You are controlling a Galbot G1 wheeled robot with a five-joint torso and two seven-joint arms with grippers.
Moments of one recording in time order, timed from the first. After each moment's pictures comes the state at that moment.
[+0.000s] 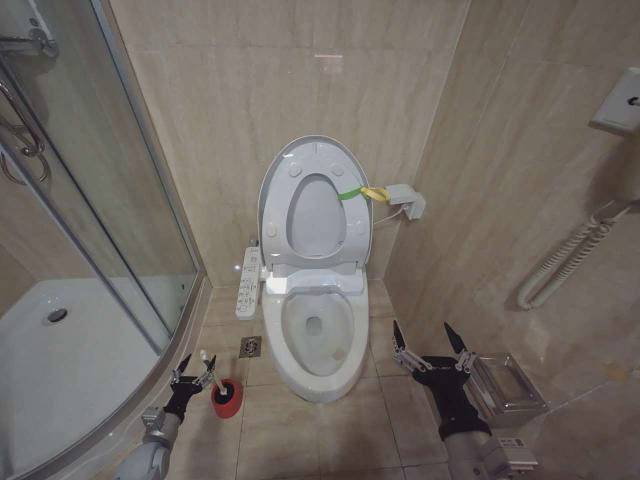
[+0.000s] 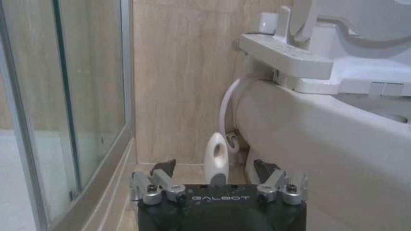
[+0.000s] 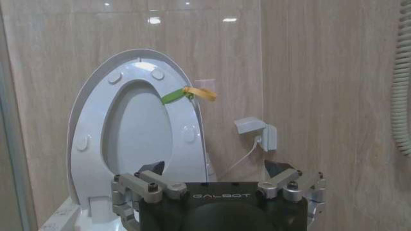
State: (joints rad) left arm 1.04 -1.20 -0.43 -0.92 -0.47 -0.48 0.32; right arm -1.80 1.49 0.49 2.41 0.09 0.00 0.13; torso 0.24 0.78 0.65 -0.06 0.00
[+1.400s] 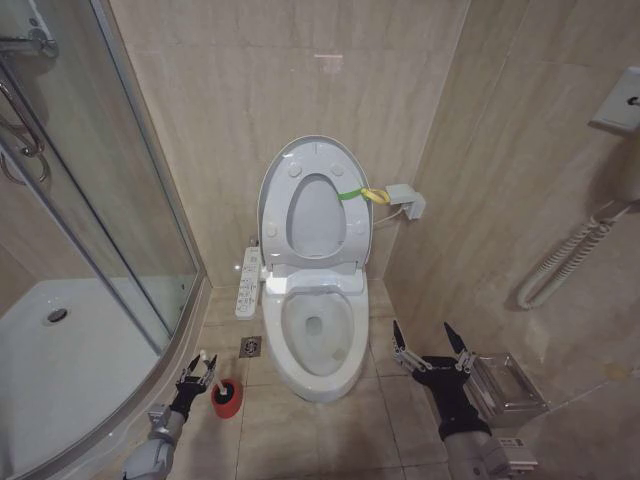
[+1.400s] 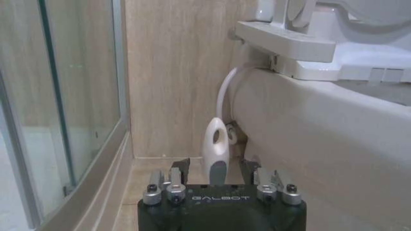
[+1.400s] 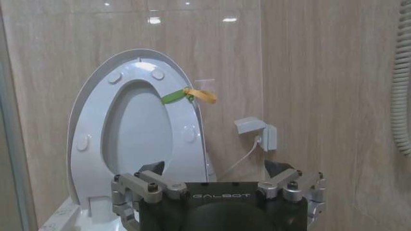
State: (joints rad) left arm 0.98 -1.22 -0.43 -0.82 -0.44 -0.50 0.35; right arm -1.80 1.49 0.49 2.41 0.09 0.00 0.13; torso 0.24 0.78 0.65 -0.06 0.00
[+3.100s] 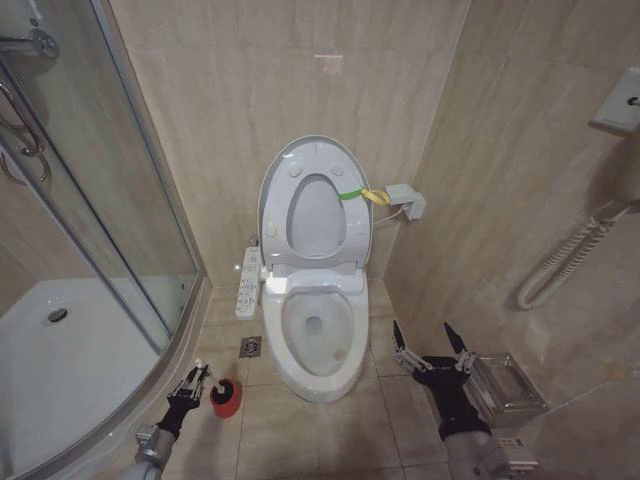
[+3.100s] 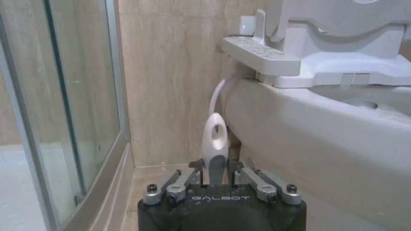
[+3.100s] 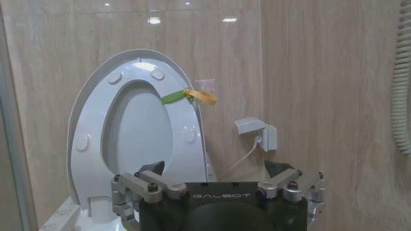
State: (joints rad) left arm 1.16 -1.20 -0.50 -1.04 -0.38 -0.49 0.34; right arm -1.80 1.49 0.49 2.41 0.09 0.00 0.13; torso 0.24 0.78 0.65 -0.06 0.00
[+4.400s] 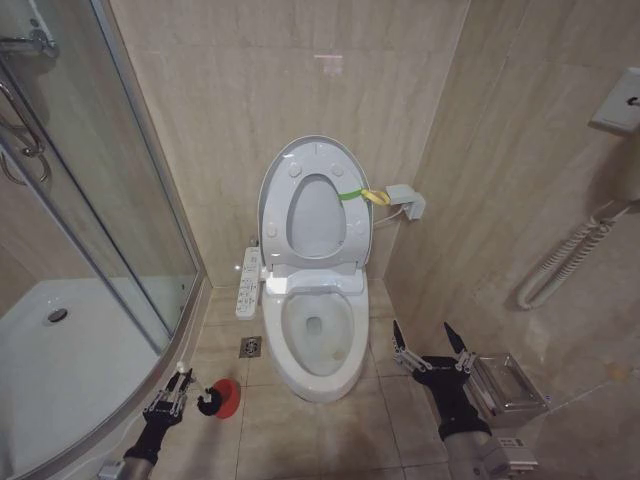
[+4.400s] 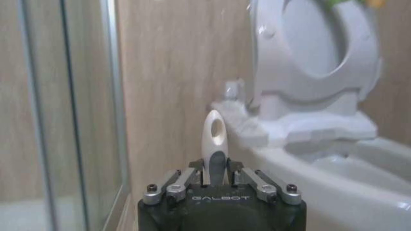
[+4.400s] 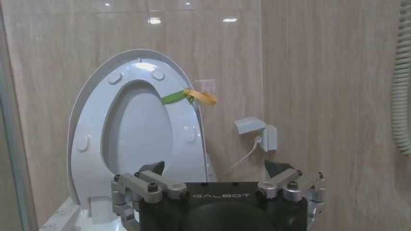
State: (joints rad) left arm 1.48 -1.22 -0.66 -1.47 -0.38 -0.54 0.35; right arm -1.80 1.49 0.49 2.41 0.09 0.00 0.13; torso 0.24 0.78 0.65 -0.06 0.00
